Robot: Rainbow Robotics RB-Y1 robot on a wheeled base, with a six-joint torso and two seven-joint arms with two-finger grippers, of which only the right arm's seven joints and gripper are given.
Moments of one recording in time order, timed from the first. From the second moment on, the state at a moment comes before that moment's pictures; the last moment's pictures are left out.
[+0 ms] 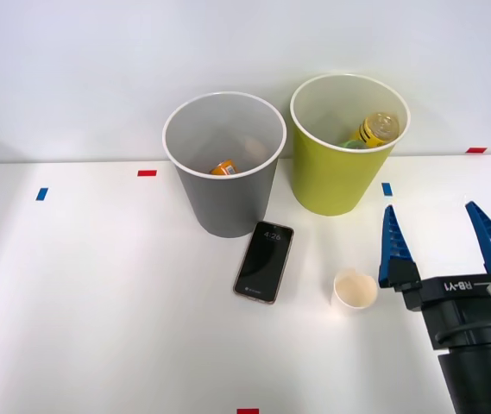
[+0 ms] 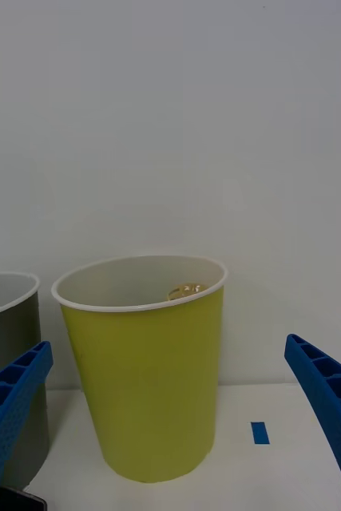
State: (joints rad) arm 0.62 -0.29 0.24 -2.26 -0.47 -0.30 1.85
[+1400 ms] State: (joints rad) arm 0.96 -0.39 0.37 -1.97 -0.15 -0.72 1.87
